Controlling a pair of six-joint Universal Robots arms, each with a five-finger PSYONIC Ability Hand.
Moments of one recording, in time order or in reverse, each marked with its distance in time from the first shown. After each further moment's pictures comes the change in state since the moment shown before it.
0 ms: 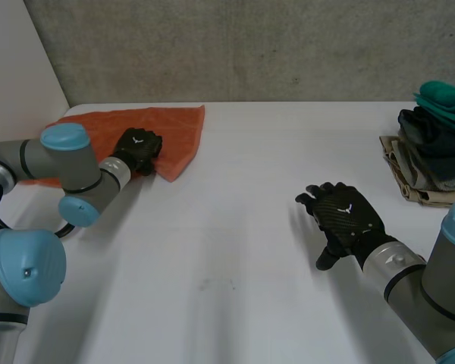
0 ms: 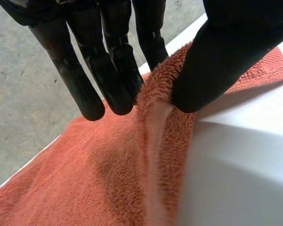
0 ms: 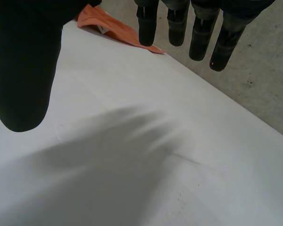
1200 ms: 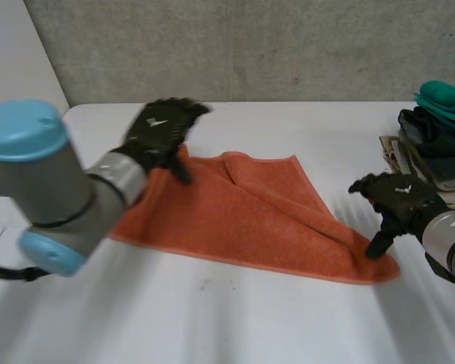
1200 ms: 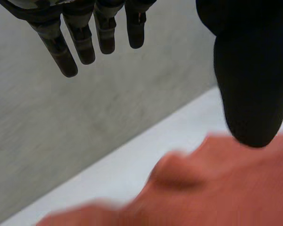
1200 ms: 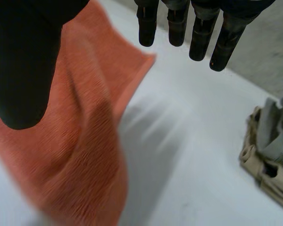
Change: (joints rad) left arm -0.207 0.883 -1.037 0.263 -0.109 -0.259; right arm -0.197 -0.111 -0.149 0.433 0.003 -0.032; left_hand -0.904 -0.872 -0.856 -0.866 -0.846; right_hand 0.000 0.000 0.000 0.000 0.000
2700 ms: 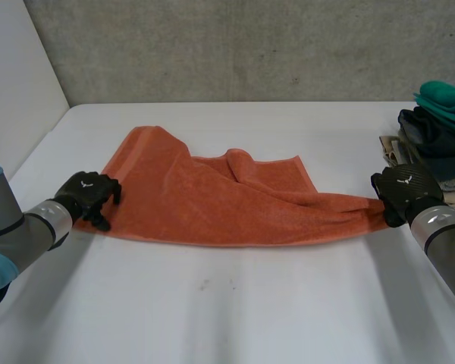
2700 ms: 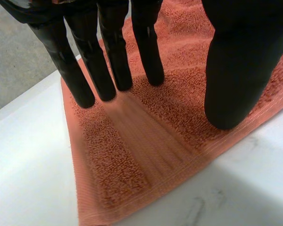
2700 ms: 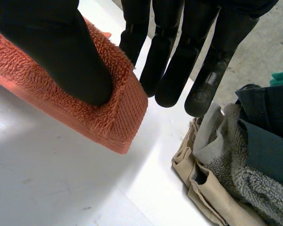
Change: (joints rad) left arm 0.428 -0.238 -0.107 -0.013 0.220 0.352; right arm -0.009 0.199 -0.020 -0.358 0.107 -0.160; left_hand 0.539 0.499 0.497 0.503 0.489; right_hand 0.765 0.957 0.969 0.948 0.918
